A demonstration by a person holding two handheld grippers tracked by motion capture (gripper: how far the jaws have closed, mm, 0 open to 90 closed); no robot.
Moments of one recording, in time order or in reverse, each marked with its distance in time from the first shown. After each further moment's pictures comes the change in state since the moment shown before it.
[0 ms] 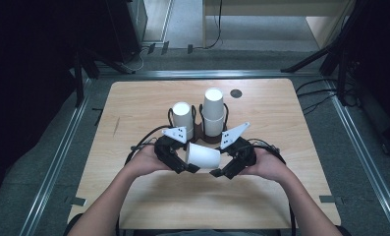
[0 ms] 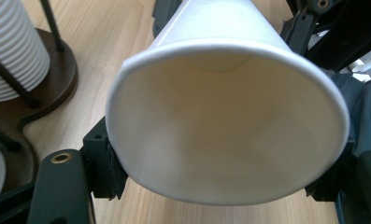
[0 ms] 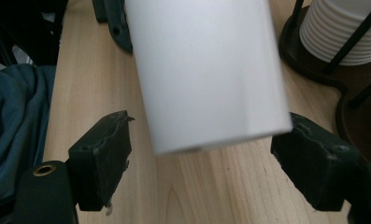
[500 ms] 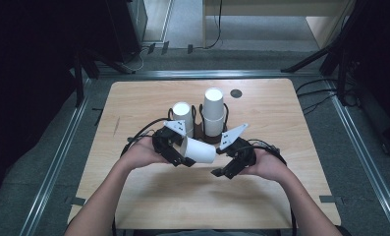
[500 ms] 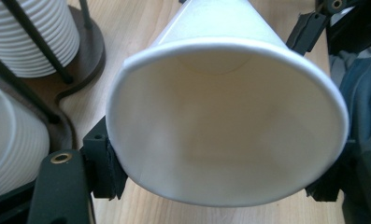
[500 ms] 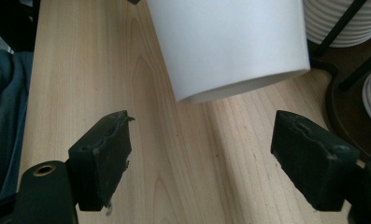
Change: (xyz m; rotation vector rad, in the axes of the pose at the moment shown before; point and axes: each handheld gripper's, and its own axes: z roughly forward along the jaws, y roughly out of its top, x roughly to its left) left arm 0.011 0.012 -0.012 0.123 0.045 -0.023; right arm -0.004 -0.003 0.005 0.043 -0.050 -0.002
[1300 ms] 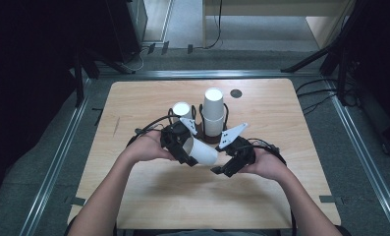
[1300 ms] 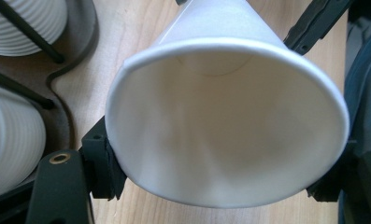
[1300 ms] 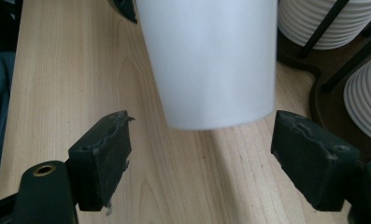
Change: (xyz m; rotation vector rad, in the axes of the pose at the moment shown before) left arm 0.001 0.025 0.017 0.205 -0.011 -0.007; right arm -0.003 0.001 0.001 -0.009 -0.036 -0.011
